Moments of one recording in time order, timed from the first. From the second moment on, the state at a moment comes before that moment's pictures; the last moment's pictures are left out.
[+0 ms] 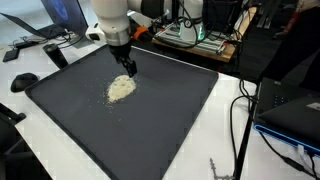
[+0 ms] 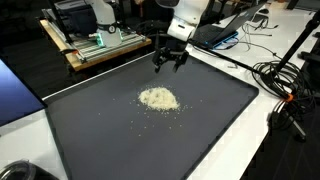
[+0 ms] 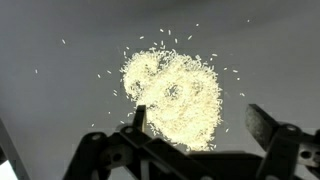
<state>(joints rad) 0.12 0.46 -0.10 -1.89 -0.29 2.21 0.49</state>
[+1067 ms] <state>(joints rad) 0.26 0.72 -0.13 -1.53 -0.44 1.86 0.93</state>
